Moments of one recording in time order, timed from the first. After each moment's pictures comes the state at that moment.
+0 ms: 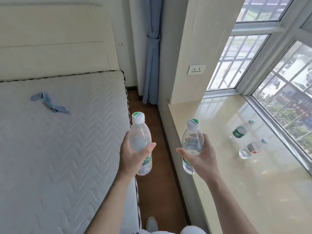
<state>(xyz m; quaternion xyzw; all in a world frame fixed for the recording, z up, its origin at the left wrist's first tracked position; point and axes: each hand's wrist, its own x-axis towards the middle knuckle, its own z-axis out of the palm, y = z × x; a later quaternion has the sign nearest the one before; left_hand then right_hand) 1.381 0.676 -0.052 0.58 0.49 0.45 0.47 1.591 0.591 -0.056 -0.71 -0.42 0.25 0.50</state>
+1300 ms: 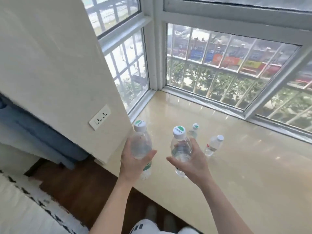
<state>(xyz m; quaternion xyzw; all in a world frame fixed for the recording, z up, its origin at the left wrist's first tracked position) 1.768 0.950 -0.068 0.75 0.21 0.18 0.61 1.837 0.760 -0.086 -0.79 -0.12 0.10 0.59</state>
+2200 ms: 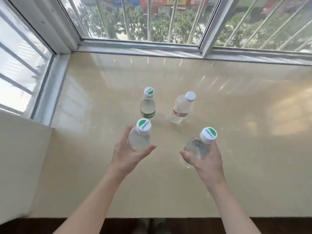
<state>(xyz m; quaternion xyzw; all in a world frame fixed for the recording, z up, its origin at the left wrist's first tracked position) 1.919 0.895 -0.299 0.80 0.05 -0.12 0.58 1.856 0.660 -0.298 -0.78 0.24 -0.02 0.58</state>
